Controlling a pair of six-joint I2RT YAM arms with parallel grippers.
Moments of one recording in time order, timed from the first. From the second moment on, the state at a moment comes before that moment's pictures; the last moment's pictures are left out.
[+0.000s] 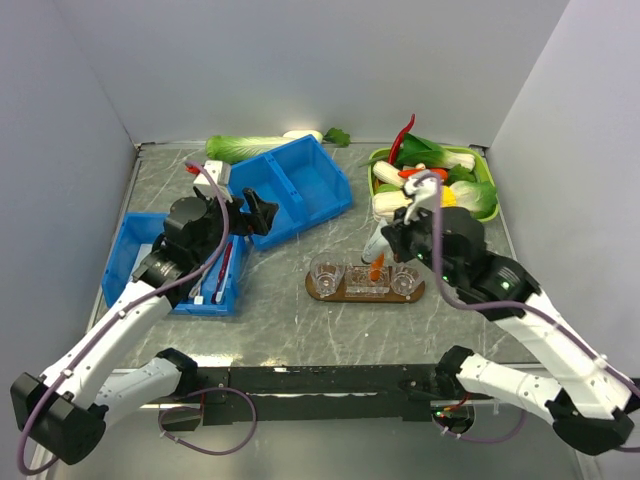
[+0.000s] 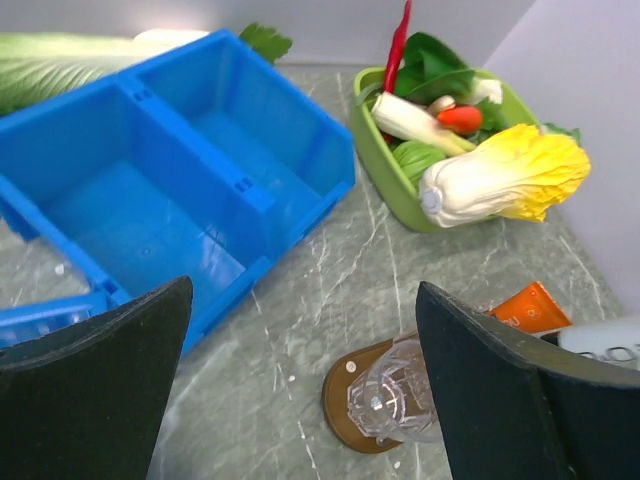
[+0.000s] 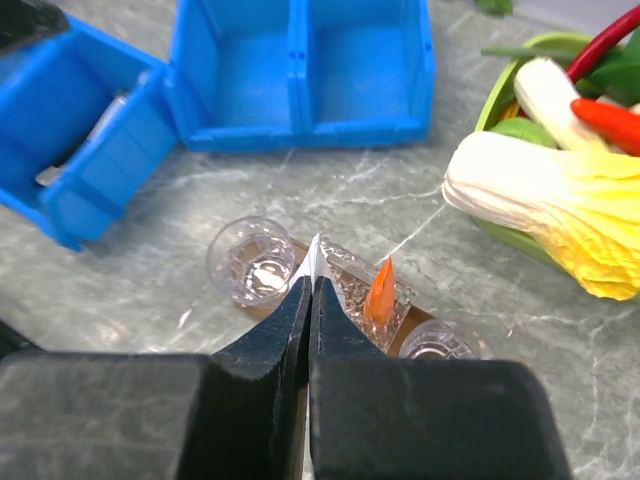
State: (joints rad) left arm -0.50 0.95 0.89 -0.06 -0.02 -0.36; right arm 0.76 0.85 1.18 -0.66 0.23 0.16
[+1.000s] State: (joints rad) left arm -0.50 1.01 0.89 -0.09 -0.06 -0.41; right arm 0.76 1.02 1.07 -0.50 0.30 0.15
